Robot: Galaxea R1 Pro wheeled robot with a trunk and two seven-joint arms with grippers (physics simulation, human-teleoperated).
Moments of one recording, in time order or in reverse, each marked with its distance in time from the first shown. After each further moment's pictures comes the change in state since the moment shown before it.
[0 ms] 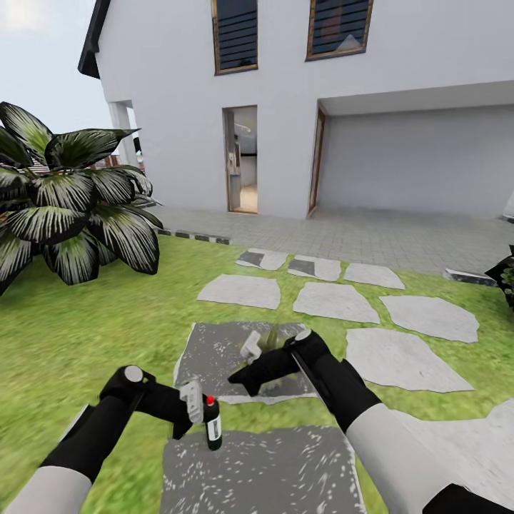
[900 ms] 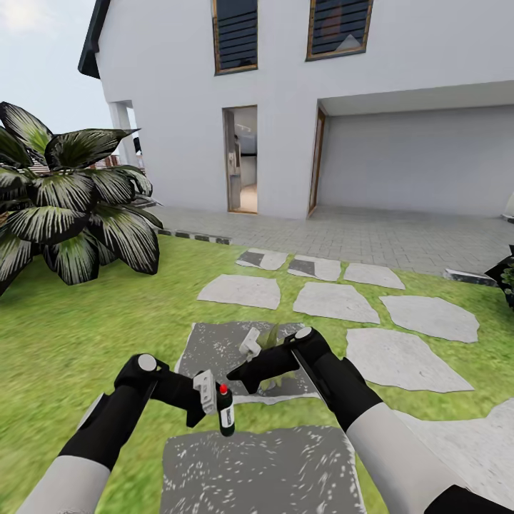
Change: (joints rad) left arm -0.034 -0.071 0.000 -0.055 -0.067 0.002 -0.033; right arm 0.000 -0.002 0.000 -0.034 0.000 0.000 0.007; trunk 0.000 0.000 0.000
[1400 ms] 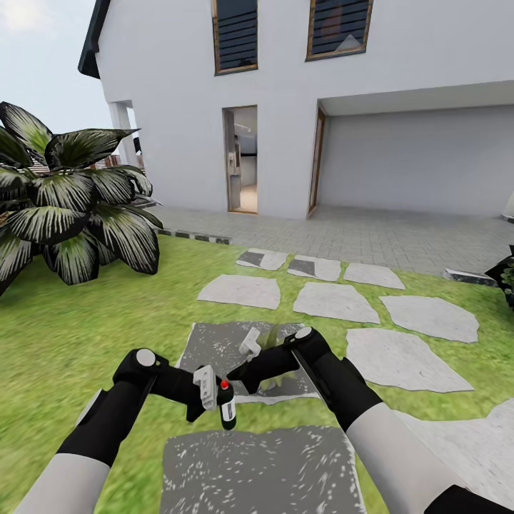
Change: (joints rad) left arm -0.009 0.000 0.000 -0.046 0.000 0.002 -0.024; right arm 0.000 0.000 0.000 0.000 0.000 0.000 0.000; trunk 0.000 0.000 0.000
